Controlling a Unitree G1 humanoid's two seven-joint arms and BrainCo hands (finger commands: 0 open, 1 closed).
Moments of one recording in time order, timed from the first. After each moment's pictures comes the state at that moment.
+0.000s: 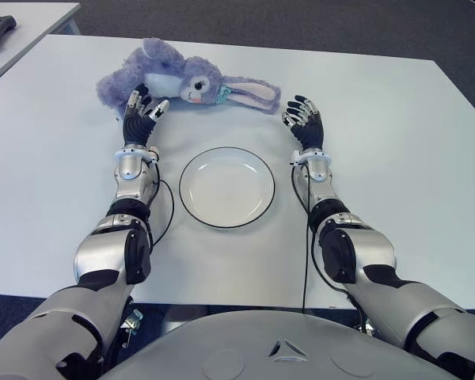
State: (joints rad) left arm -0.61 0.18 0.34 1.15 -0.01 -0.60 -0.02; right arm -0.73 -0.01 -0.22 1.23 -0.11 -0.60 -0.13
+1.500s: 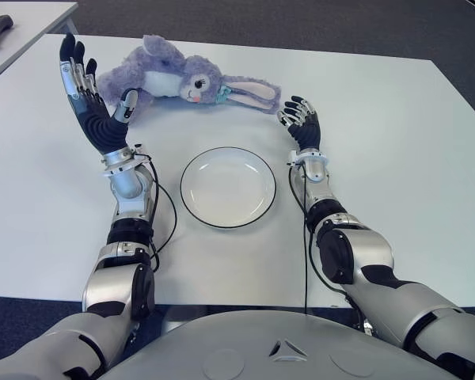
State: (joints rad) left arm -0.38 0.11 0.26 0.65 0.09 -1.10 0.35; right arm -0.73 0.00 -0.22 1.22 -0.11 -0.60 -0.14
